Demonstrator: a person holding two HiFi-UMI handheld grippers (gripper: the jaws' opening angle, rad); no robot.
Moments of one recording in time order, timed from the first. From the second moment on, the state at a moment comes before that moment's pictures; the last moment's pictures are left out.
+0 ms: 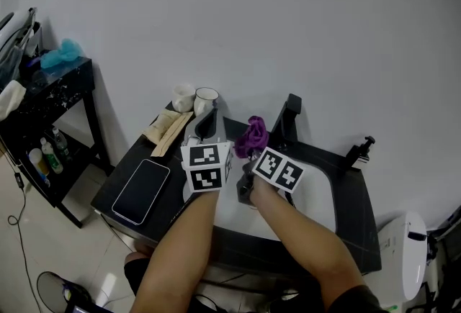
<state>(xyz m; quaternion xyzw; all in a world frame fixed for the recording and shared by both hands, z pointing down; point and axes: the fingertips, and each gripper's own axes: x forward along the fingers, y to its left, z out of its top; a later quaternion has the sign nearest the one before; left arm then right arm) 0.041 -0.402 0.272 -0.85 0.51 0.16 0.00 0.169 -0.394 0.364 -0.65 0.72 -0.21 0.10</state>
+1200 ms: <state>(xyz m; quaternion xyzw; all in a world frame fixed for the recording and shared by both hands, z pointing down) 0.032 -0.402 0.269 -0.84 0.52 0.16 0.03 0.161 -0.401 0.348 -0.64 0.73 -0.18 0.15</state>
